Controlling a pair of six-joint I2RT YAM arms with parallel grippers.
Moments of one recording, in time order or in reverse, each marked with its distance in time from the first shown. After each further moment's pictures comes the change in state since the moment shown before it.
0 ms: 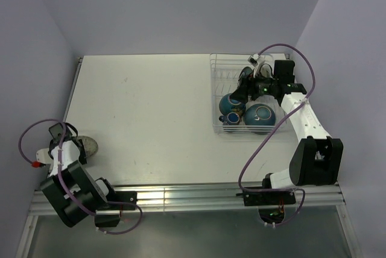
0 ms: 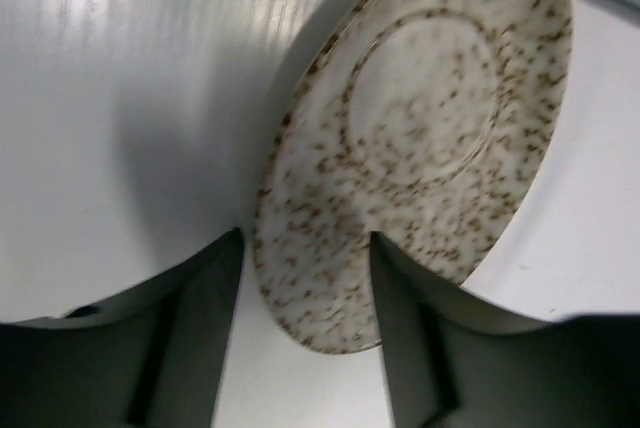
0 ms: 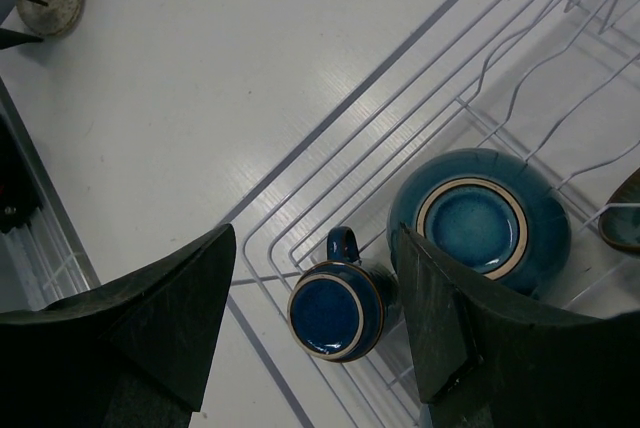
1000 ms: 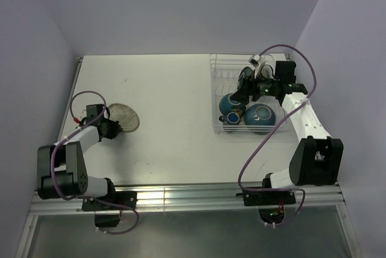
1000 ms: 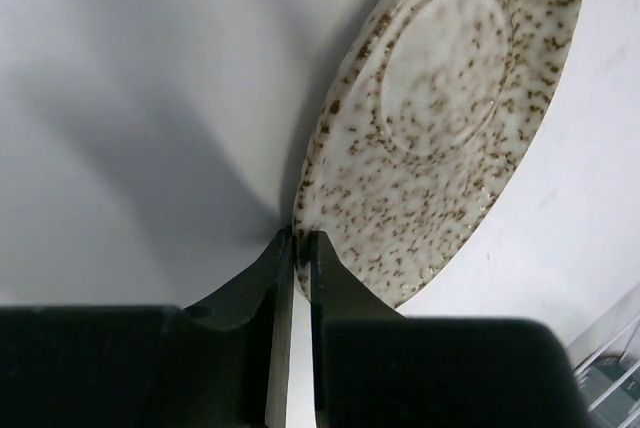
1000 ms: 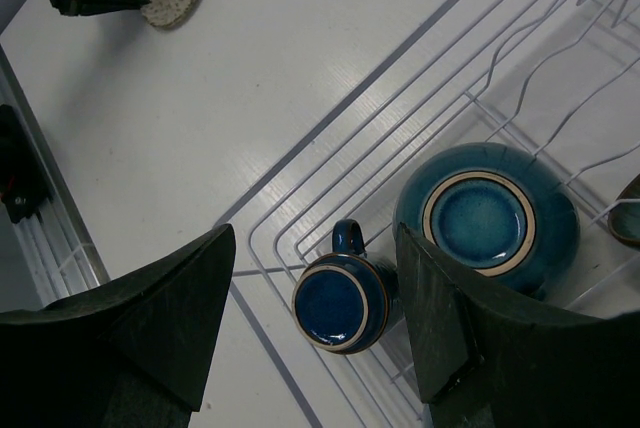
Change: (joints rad) left arm -0.470 0.232 0.048 0.366 0.302 0.188; right arm -0.016 0.000 0.000 -0.028 -0.032 -0.024
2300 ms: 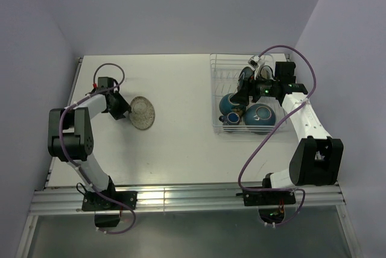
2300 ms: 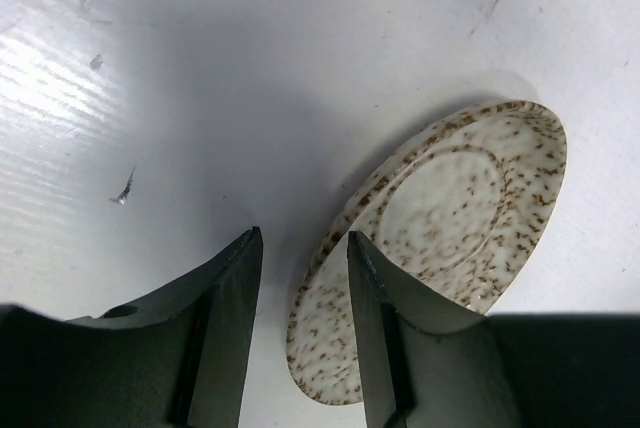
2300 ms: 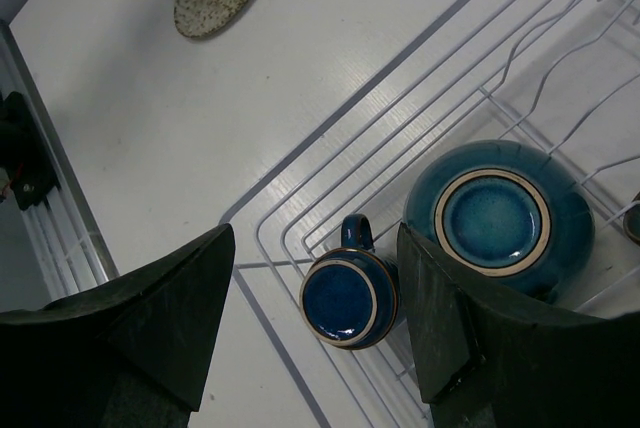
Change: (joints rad) left arm -0.121 0.396 0.493 -0.189 0.042 0.410; right arm 0.000 0.000 0.000 -0.033 -0.021 -0.034
